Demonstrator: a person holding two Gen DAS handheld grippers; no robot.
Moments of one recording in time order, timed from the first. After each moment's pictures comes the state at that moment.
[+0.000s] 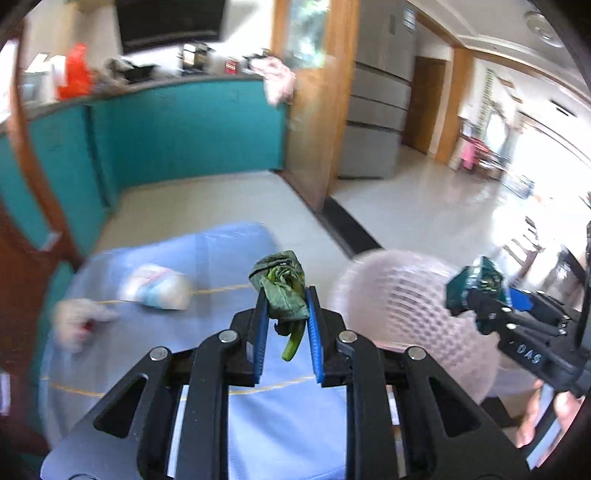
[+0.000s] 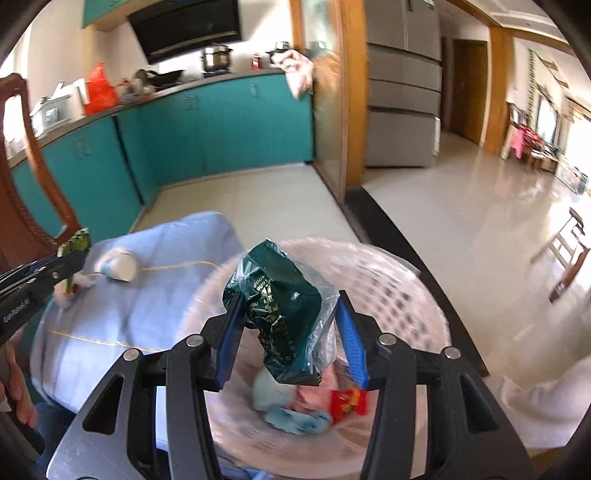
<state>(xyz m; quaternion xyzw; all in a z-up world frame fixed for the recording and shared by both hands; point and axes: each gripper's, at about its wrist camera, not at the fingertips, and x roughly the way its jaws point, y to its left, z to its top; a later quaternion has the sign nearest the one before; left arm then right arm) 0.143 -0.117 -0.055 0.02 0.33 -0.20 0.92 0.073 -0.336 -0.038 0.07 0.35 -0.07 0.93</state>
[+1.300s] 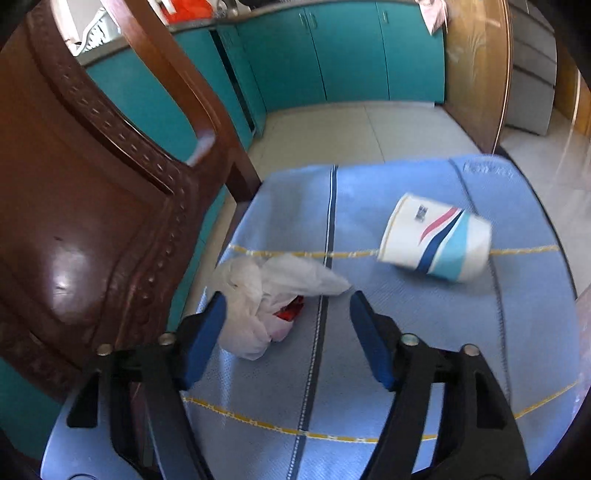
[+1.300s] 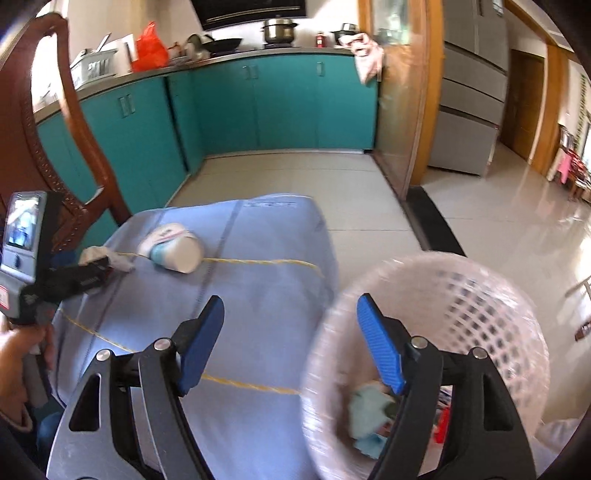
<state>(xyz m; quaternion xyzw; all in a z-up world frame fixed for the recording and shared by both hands) 0.273 0.054 -0.136 0.09 0.45 0.12 0.88 0.159 -0.209 -0.058 0.02 0.38 0.04 0.92</state>
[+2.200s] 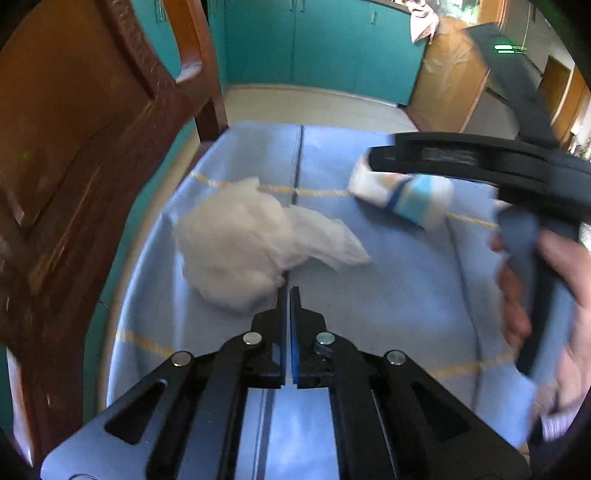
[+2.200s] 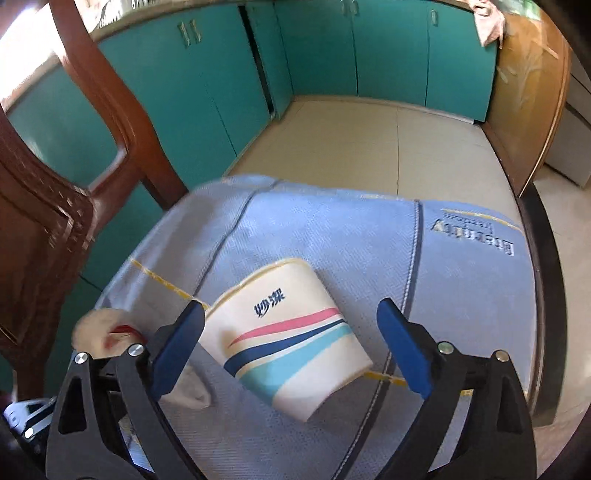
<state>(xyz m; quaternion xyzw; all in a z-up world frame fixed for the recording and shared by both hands) 0.224 0.085 -0.159 -0.04 0.48 0.01 0.87 0.342 -0.055 -0.131 0.00 0.49 0.20 0.85</state>
